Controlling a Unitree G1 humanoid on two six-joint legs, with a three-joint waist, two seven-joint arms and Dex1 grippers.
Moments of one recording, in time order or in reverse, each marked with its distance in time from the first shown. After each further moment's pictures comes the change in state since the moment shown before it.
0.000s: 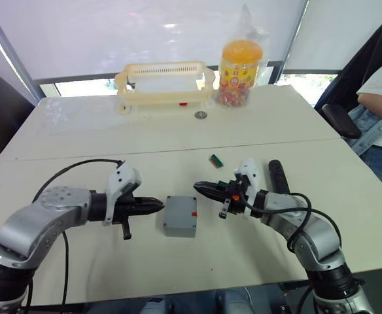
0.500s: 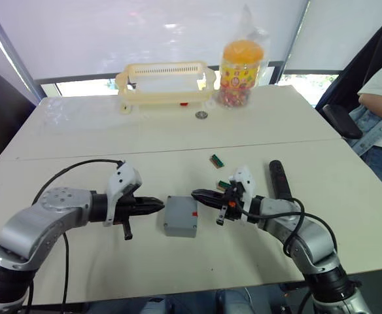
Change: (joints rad) left arm 0.003 -0.010 0.000 -0.001 0.009 -0.011 0.017; right arm 0.018 0.004 0.040 0.056 -0.029 -0.029 0.015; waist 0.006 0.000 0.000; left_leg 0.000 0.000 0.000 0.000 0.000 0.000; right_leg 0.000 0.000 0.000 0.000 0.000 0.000
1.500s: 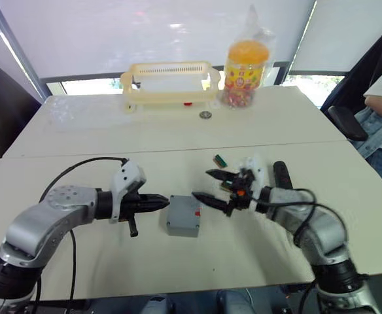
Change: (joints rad) left arm -0.062 -0.042 -0.017 0.017 -0.012 0.000 0.009; right arm -0.124 -0.097 -0.207 -0.134 0.202 0.228 -0.037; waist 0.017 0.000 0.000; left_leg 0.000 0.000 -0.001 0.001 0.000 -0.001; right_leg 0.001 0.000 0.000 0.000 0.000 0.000
